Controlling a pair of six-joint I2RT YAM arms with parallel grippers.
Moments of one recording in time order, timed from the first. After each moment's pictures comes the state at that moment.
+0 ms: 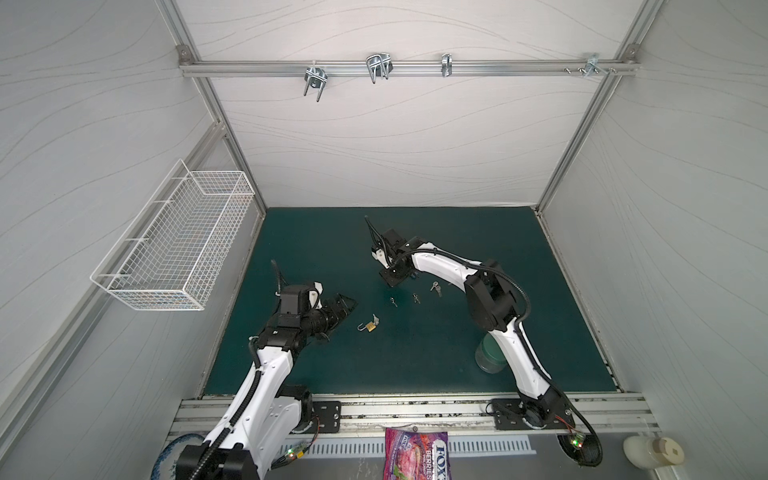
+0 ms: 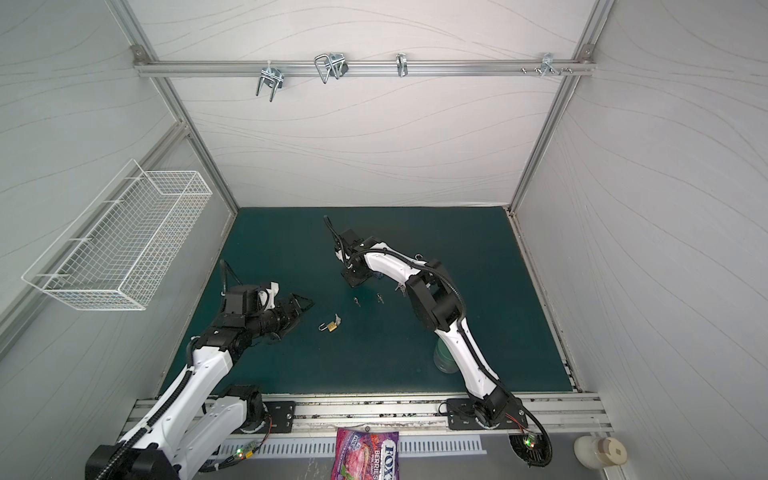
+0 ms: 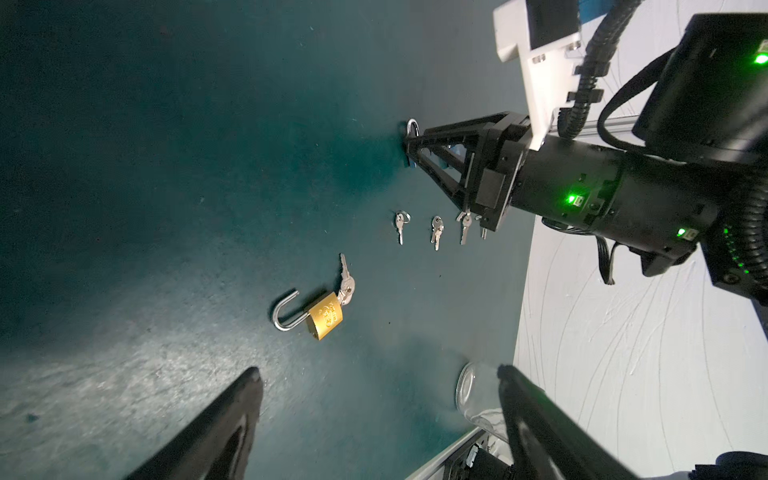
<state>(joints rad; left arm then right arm) -0.05 0.85 0.46 -0.43 0.55 -0.81 0.80 2.36 1.98 -0.81 -0.07 -0.01</state>
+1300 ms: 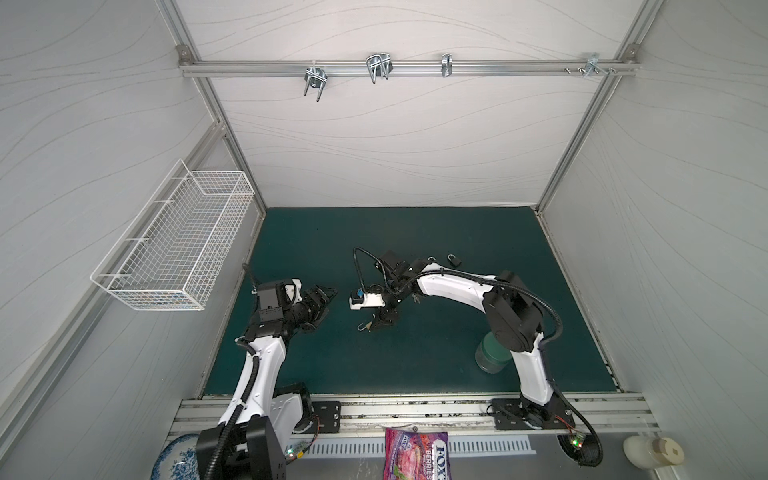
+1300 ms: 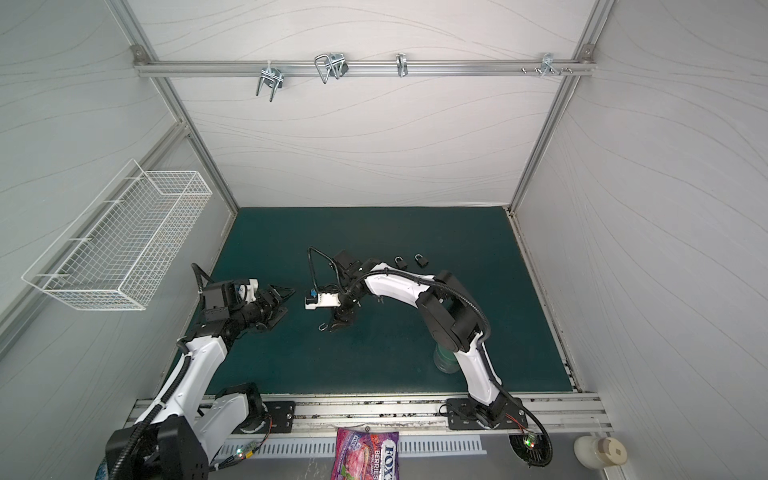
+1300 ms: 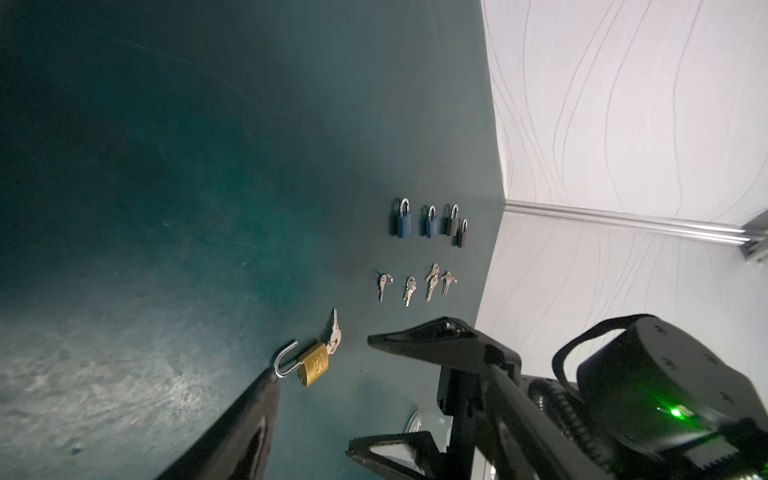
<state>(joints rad) 0.27 0.94 0.48 -0.34 0.74 -0.88 0.94 2.11 1.60 -0.65 -0.62 -0.89</state>
